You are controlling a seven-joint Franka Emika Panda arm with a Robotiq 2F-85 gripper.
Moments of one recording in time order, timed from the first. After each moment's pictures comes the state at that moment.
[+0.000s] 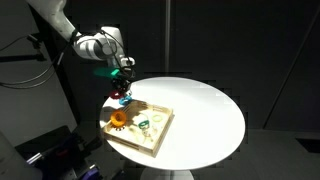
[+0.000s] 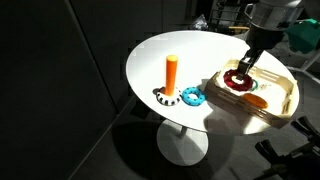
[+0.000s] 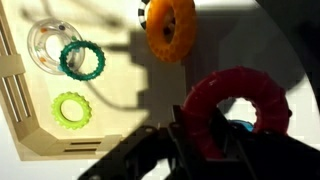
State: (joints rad) arm 0.17 0.12 0.08 -2.40 -0.10 2.49 0.02
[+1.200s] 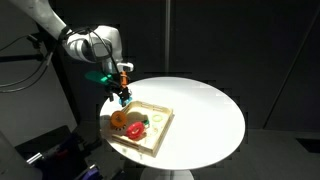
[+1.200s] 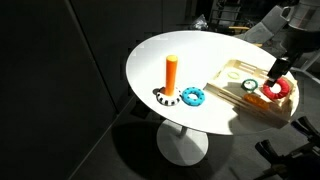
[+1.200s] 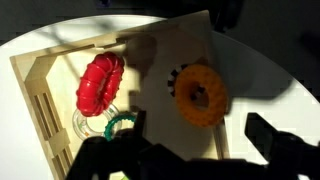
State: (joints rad) arm 0.08 -0.06 0.05 -2.59 -0.08 2.42 0.02
